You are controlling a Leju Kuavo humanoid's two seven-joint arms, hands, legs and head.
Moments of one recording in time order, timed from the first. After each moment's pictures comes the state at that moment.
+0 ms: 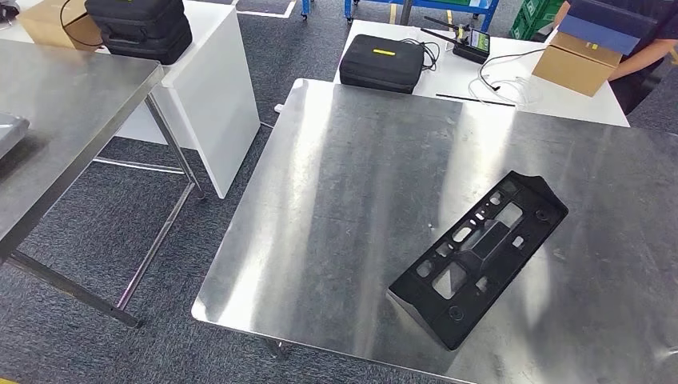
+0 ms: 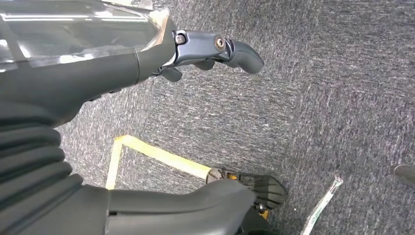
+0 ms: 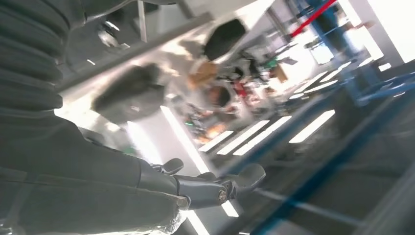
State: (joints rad) left arm -0.10 -0.22 1.14 -0.21 -1.02 0.19 -0.30; right arm -0.53 -0.88 -0.44 -0.43 0.52 -0.68 -0.49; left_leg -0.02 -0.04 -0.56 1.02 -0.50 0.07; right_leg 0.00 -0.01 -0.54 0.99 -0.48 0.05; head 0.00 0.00
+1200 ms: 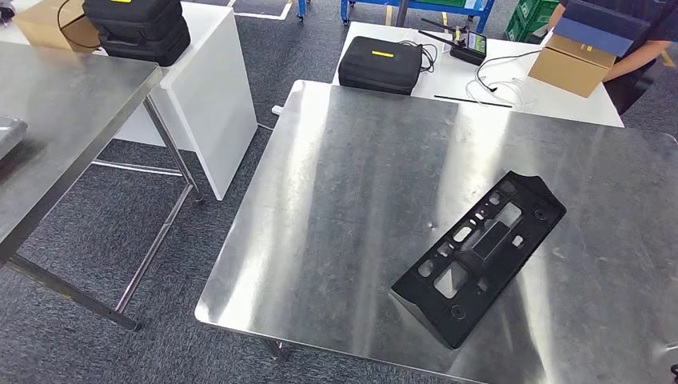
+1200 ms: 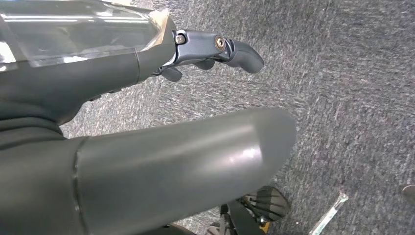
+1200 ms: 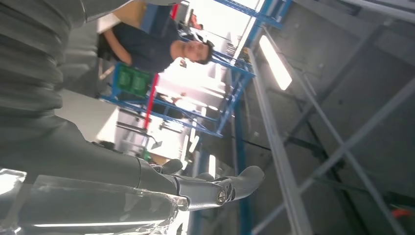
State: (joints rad) left arm -0.10 -0.22 1.17 -0.21 -1.02 0.21 -0.28; right arm 0.13 -0.15 -0.64 -1.82 0.07 -0.38 -0.67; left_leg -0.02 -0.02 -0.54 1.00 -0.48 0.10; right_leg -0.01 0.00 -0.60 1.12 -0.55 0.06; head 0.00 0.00
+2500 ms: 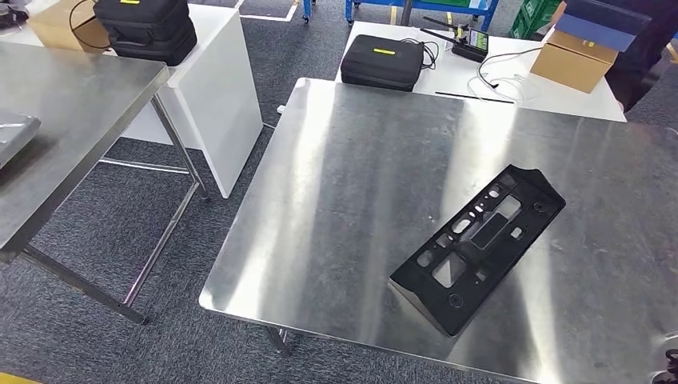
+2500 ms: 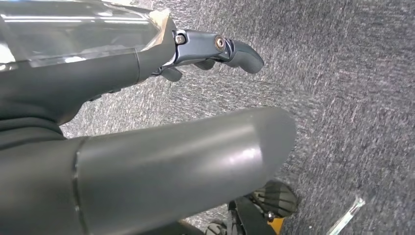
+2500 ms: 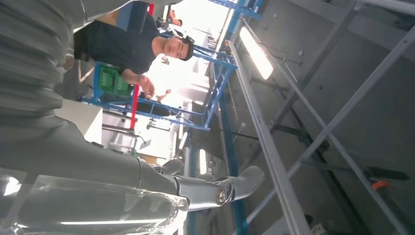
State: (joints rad) left arm -0.11 -0.22 1.18 -0.21 -1.03 0.21 -0.25; right arm 0.07 -0.13 -0.62 -1.87 0.08 -0.39 -0.67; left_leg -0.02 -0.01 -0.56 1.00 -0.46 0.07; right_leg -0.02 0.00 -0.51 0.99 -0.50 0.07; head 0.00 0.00
